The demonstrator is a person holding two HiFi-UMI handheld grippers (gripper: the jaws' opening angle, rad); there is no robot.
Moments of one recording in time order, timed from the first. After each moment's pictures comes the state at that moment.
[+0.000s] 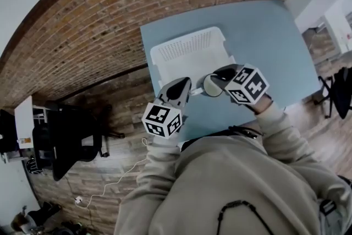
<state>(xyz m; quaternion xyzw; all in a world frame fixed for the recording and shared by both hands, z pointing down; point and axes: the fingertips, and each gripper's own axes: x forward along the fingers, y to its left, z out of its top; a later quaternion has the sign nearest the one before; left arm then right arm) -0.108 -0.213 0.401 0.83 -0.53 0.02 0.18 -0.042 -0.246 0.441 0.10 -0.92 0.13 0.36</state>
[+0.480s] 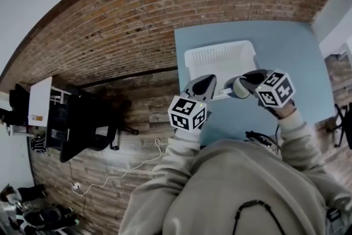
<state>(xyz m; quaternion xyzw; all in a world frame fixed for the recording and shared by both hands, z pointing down) -0.130 -0.225 0.375 0.81 -0.57 0.00 0.17 -0.045 -0.263 0.417 0.09 -0.92 0.11 0.35</state>
